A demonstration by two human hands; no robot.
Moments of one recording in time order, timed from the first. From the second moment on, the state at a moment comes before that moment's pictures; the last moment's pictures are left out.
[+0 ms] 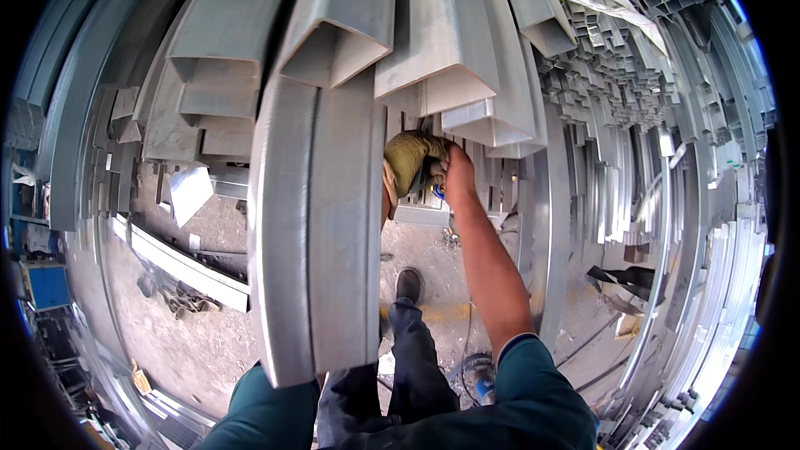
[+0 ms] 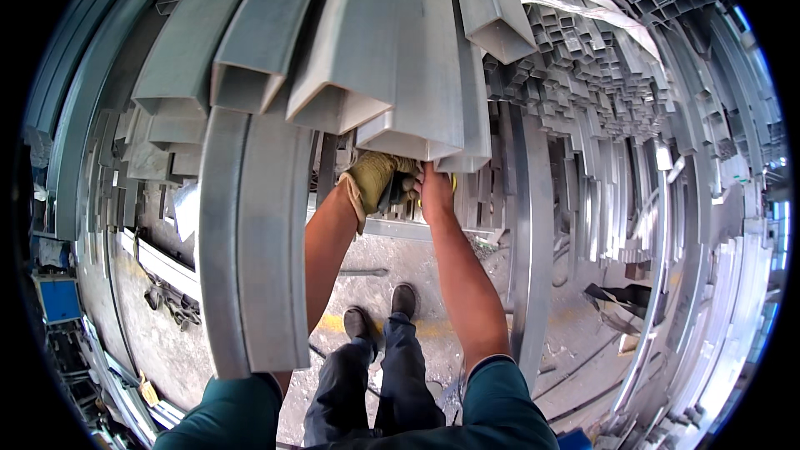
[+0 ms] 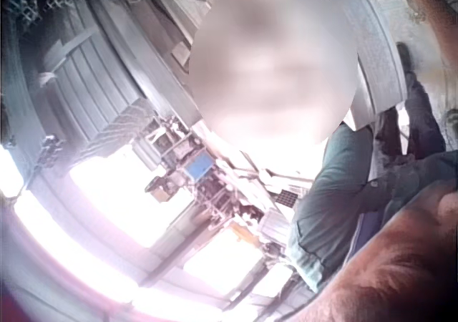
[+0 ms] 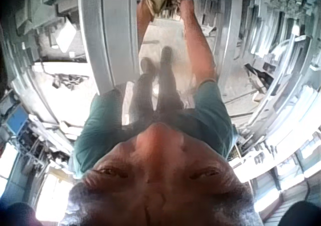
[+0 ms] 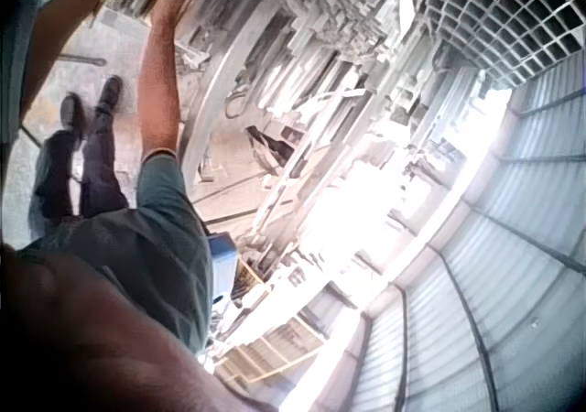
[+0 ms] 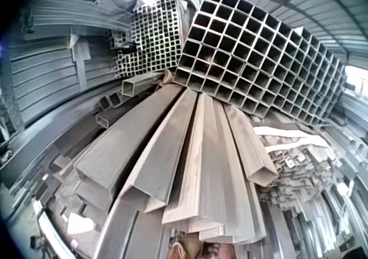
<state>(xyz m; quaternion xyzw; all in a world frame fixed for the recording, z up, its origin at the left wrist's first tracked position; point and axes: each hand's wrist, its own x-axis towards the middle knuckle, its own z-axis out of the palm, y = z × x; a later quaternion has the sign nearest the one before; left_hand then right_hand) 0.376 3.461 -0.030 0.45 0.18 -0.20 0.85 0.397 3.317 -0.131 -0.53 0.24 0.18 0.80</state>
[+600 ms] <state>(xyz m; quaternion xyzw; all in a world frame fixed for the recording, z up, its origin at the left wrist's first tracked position) 0.381 3.431 -0.058 0.41 0.22 -0.19 0.86 0.437 3.331 -0.051 -0.46 0.10 0.38 0.79</state>
